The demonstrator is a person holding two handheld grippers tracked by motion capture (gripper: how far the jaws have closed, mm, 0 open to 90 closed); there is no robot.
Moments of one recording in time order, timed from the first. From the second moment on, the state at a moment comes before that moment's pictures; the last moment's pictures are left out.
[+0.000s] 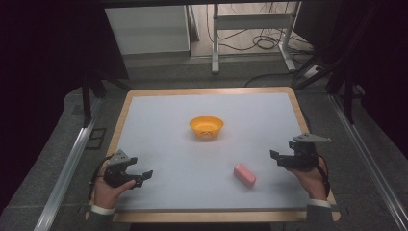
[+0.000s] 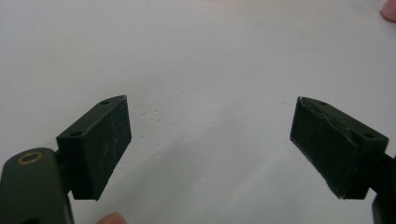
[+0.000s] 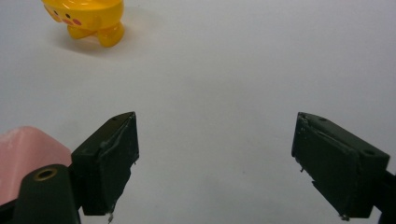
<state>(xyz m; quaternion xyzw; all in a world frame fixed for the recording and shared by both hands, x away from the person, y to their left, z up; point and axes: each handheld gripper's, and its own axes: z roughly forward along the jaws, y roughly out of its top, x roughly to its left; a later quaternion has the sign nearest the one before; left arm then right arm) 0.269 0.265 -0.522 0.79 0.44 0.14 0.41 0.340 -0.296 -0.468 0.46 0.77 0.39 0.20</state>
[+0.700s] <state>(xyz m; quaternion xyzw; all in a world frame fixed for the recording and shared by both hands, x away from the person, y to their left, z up) 0.268 0.264 -0.519 0.79 0.44 0.13 0.42 0.340 -0.274 -0.447 0.43 0.81 0.34 0.19</state>
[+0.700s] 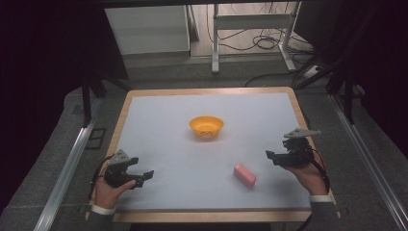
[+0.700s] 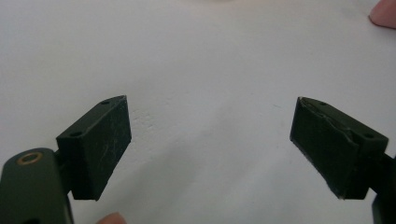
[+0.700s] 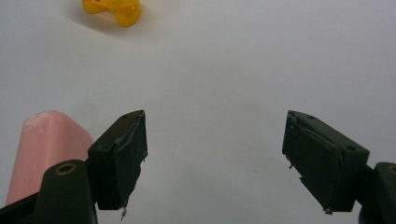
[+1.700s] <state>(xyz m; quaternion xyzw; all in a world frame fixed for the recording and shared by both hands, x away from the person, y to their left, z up) 0.267 0.264 -0.520 0.79 0.44 0.13 0.41 0.331 -0.249 -0.440 0.40 0.85 0.31 0.16</state>
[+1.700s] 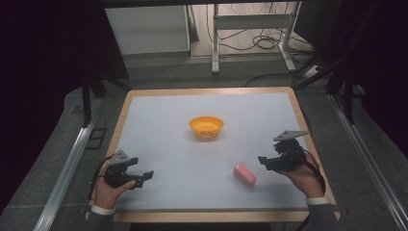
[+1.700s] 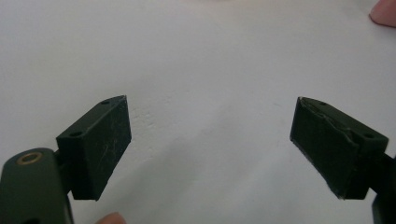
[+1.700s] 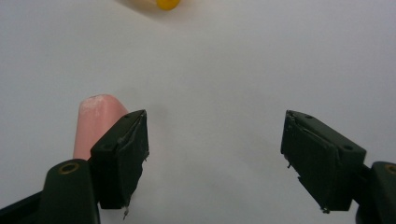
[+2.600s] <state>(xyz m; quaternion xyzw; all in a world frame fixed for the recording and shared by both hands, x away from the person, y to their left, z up) 0.267 0.261 -0.522 0.79 0.43 0.13 0.41 0.323 -0.211 -0.442 0.36 0.88 0.29 0.13</state>
